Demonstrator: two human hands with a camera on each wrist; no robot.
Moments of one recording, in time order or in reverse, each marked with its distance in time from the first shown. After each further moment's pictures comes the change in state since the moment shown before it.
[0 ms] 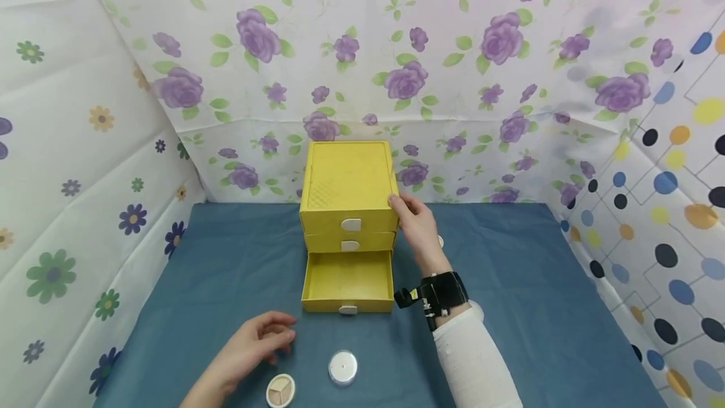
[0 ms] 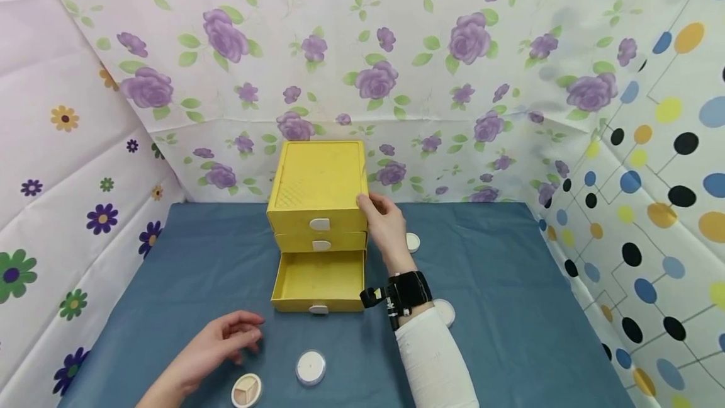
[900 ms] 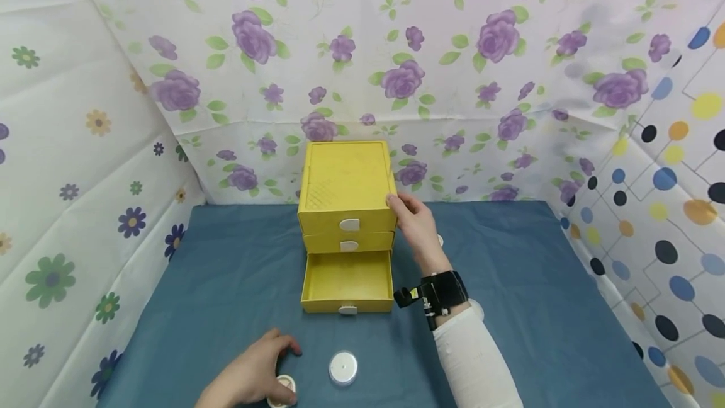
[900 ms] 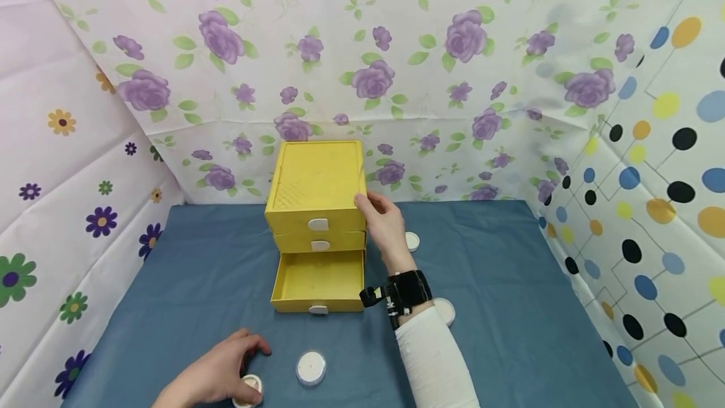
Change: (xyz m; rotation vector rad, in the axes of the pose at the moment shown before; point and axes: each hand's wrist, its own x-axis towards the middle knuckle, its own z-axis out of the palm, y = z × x) left_hand -0.002 -0.004 0.012 0.684 -0.214 0.032; right_hand 0.000 0.000 -0.001 0.037 -0.014 0.005
